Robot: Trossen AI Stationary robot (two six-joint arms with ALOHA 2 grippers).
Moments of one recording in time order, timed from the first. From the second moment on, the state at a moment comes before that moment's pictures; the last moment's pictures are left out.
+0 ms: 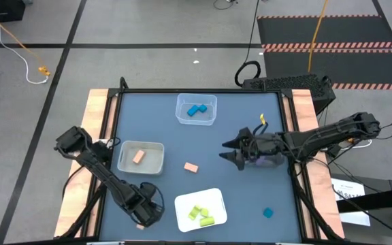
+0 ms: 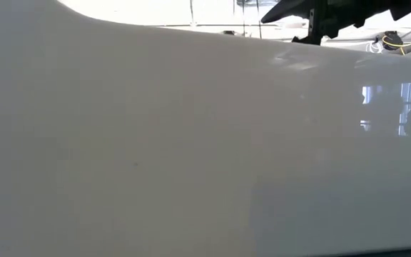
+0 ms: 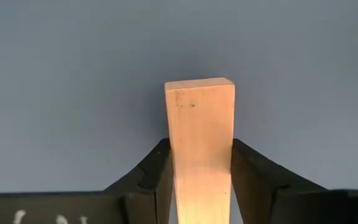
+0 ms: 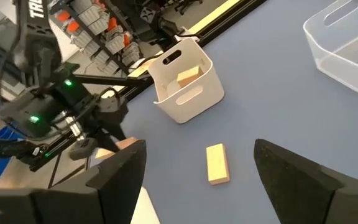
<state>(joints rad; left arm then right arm) -0.76 1.76 1.04 -0.66 0.02 -1.89 0.16 1.09 0.60 0.13 0.21 0.71</state>
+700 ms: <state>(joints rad) -0.49 1.33 1.06 -0.24 -0.74 -0.86 0.08 1.09 0.60 0.13 0.21 0.65</state>
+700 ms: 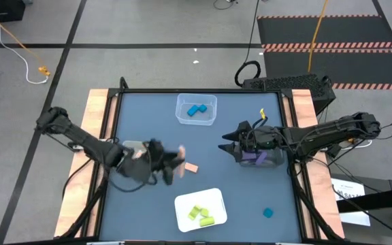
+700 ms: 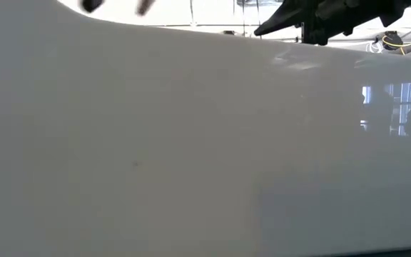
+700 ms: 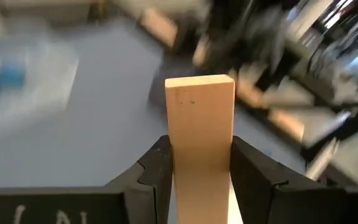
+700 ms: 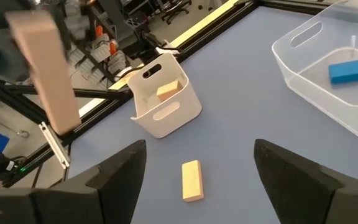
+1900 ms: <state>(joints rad) -0.30 1.30 1.06 -0.78 -0.66 -1.28 0.08 1.09 0.60 0.13 0.21 0.56</state>
